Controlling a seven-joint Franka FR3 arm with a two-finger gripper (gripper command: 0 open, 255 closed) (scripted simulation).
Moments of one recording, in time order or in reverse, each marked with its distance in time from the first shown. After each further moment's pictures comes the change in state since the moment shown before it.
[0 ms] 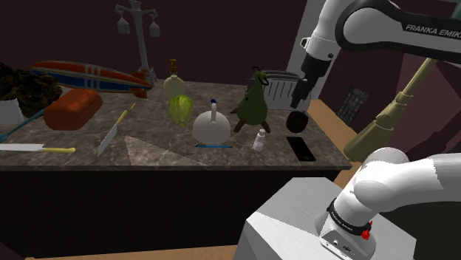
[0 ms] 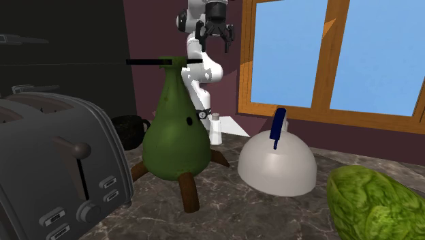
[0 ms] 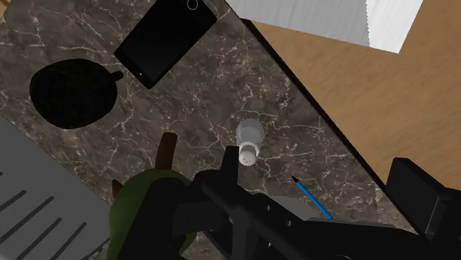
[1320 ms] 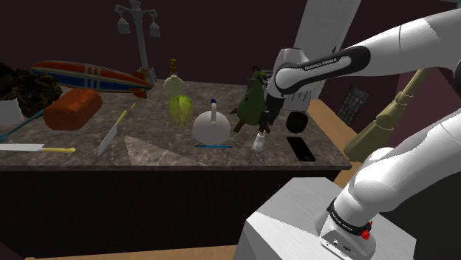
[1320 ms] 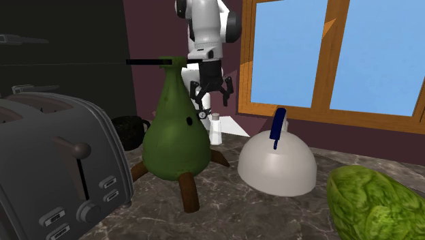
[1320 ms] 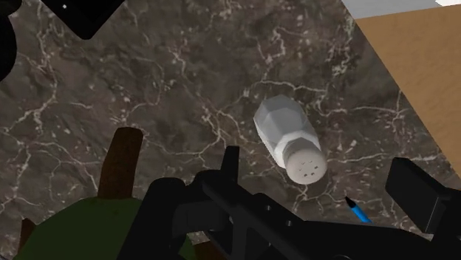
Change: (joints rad) arm 0.002 0.510 -0.122 -0.096 0.065 0.520 -0.156
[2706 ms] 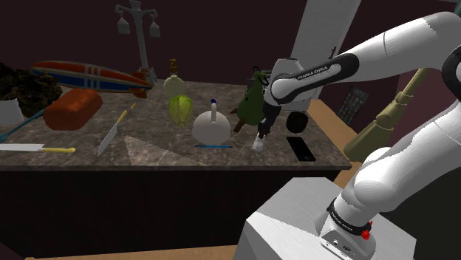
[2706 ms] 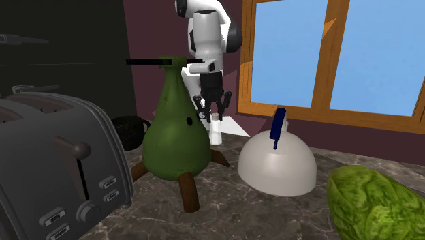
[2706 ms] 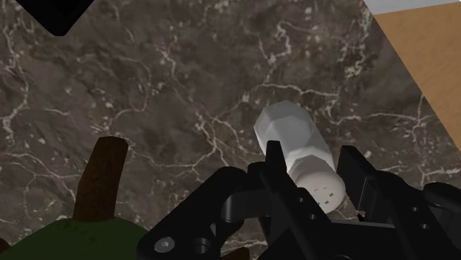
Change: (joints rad) arm 0.007 0.059 0.000 -0.043 0.013 0.102 -0.009
